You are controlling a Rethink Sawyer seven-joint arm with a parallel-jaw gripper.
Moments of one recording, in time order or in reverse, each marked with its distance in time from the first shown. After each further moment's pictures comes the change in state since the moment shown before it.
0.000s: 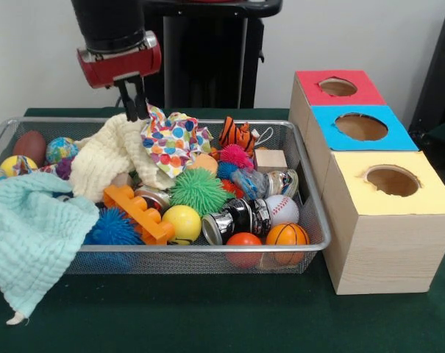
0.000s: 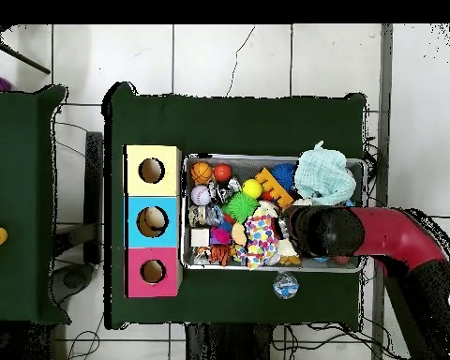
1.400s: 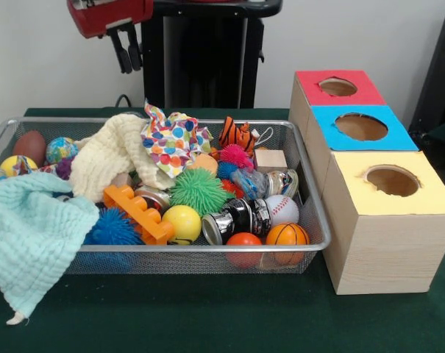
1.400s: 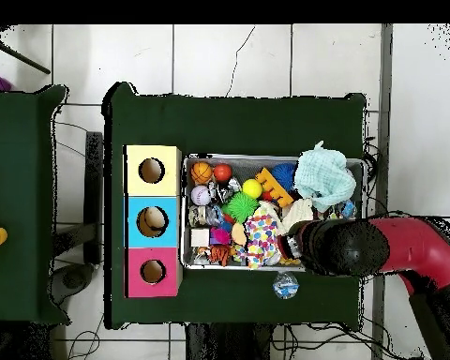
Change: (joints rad) arm -0.179 -0.082 0.244 0.113 -0.008 0.154 0.000
